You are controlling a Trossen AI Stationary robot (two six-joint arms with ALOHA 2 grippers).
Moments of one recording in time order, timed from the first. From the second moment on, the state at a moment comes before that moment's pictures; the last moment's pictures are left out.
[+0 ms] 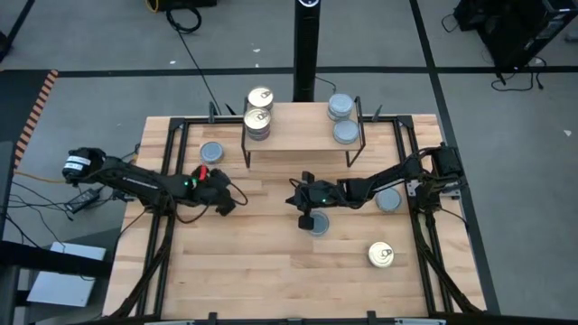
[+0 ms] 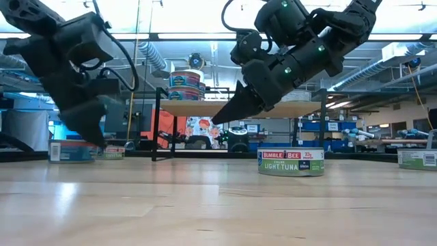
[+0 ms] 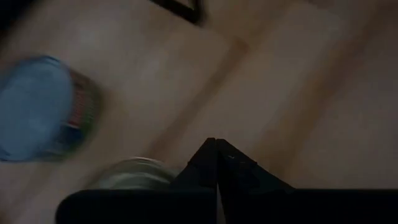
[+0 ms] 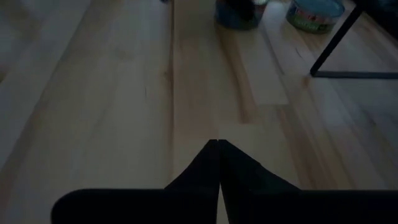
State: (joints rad) left arm -0.10 1.14 0.42 -0.47 -0.56 -0.61; right arm 0.06 1.80 0.86 0.38 0.16 0.02
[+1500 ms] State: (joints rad) left arm -0.41 1.15 0.65 -0.98 -0.39 -0.85; right arm 0.06 1.80 0.86 0.36 0.15 0.02
